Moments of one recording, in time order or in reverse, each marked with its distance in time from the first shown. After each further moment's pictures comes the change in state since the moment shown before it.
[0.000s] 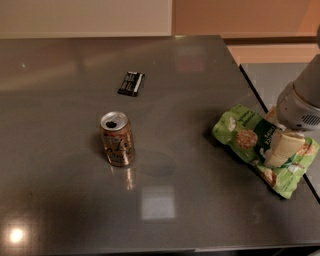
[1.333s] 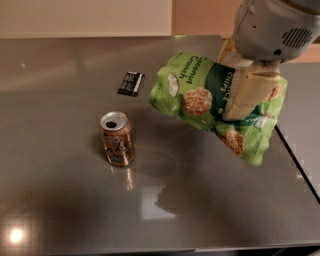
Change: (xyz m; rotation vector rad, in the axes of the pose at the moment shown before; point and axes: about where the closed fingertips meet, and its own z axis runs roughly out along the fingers) arm -0.164 0.054 -0.146 0.055 -0.081 -0.327
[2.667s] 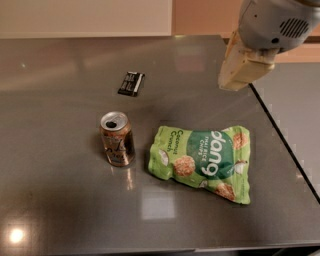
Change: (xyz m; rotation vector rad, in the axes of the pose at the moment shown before) arm 0.018 -0.027 -0.001 0.031 -0.007 0.088
